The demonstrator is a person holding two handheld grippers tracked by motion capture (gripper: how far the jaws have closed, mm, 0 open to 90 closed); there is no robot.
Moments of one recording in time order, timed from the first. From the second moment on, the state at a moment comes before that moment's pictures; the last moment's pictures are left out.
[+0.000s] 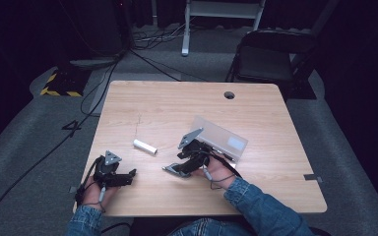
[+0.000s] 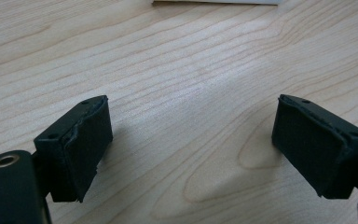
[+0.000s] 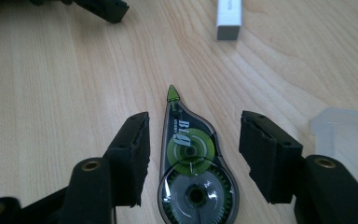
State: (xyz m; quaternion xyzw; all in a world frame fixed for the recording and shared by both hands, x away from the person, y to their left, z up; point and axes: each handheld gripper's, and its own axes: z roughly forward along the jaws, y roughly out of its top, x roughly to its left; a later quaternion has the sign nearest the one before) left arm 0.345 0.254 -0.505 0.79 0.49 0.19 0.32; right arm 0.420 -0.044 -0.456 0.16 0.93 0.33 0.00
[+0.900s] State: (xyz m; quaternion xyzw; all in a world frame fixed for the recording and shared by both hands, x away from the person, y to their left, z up) left arm 0.345 0.254 -0.505 0.79 0.49 0.19 0.32; right arm 0.419 -0.024 -0.479 0.13 0.95 0.28 0.03
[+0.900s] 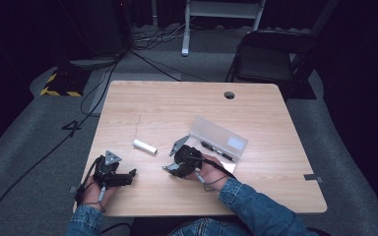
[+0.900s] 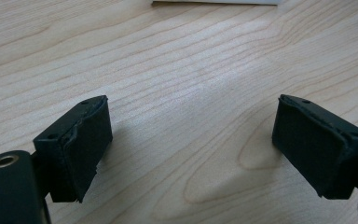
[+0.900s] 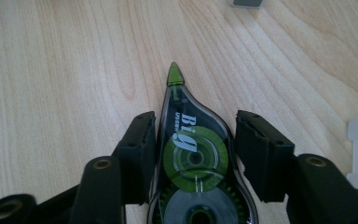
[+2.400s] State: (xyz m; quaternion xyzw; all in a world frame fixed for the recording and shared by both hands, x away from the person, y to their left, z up) left arm 0.345 0.254 -0.505 0.79 0.49 0.19 0.32; right arm 0.412 -0.060 -0.438 0.14 0.94 0.31 0.05
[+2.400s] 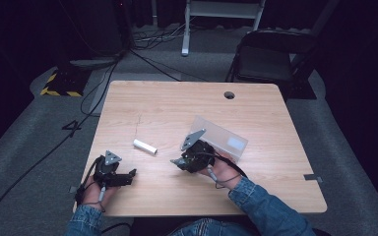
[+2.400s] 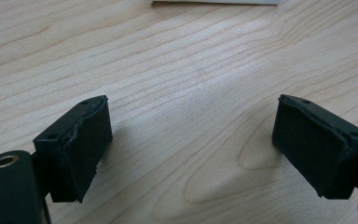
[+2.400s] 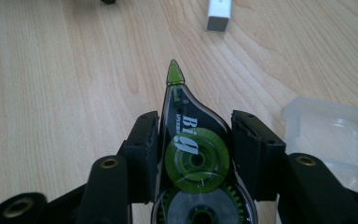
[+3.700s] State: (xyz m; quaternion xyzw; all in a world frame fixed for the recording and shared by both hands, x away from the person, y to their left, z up) left arm 0.345 0.254 -0.505 0.79 0.49 0.19 0.32; right arm 0.432 -0.150 -0.431 0.22 0.92 0.32 0.07
